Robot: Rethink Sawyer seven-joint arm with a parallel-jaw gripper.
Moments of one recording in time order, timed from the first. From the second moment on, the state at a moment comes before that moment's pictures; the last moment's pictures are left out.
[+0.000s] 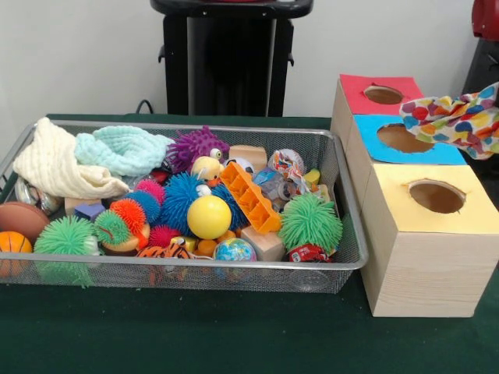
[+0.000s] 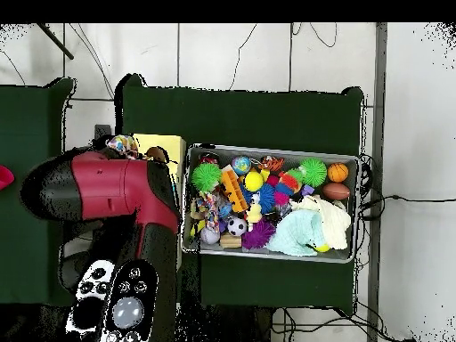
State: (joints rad) arm 0.30 -0.65 -0.26 1.37 0.19 0.63 1.84
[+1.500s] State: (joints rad) arm 0.26 -0.58 -0.25 1.44 0.19 0.42 1.84
